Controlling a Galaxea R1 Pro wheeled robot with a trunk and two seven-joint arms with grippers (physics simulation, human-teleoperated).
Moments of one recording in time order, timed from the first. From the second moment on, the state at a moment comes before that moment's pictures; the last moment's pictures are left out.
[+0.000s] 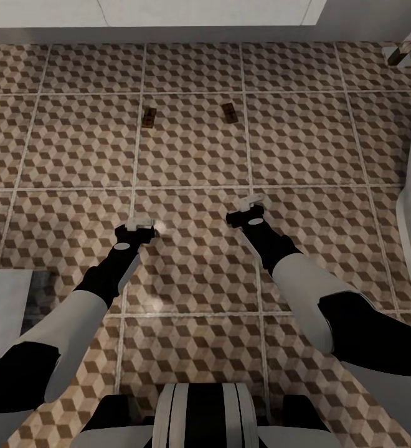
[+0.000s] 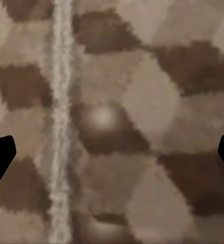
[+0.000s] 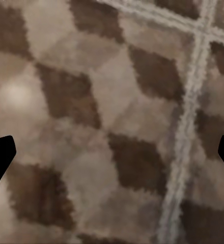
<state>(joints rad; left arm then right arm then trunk) -1.11 0.01 -0.20 -0.64 0.07 0.16 0.24 -1.36 0.17 0.15 -0.34 0.19 0.16 -0.15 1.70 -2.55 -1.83</state>
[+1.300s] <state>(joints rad) -1.11 0.01 -0.20 -0.54 0.07 0.16 0.23 -1.35 0.17 0.15 -0.24 0.19 0.09 -0.15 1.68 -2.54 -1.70</state>
